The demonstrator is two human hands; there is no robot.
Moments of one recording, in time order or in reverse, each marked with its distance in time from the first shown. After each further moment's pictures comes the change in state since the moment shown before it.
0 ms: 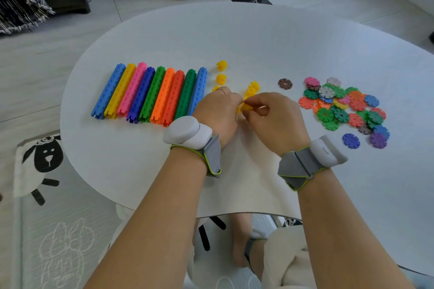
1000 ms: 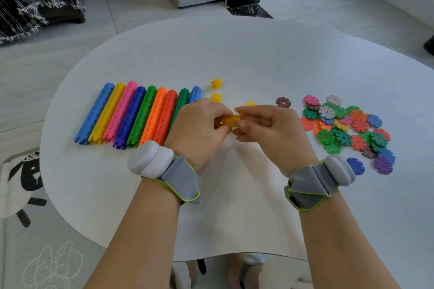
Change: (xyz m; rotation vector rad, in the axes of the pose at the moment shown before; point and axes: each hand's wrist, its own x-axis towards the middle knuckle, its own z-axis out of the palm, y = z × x) left_hand 0.001 -0.011 -0.017 -0.291 0.210 -0.014; right_hand 0.015 0.001 -0.007 0.712 -0.123 0.104
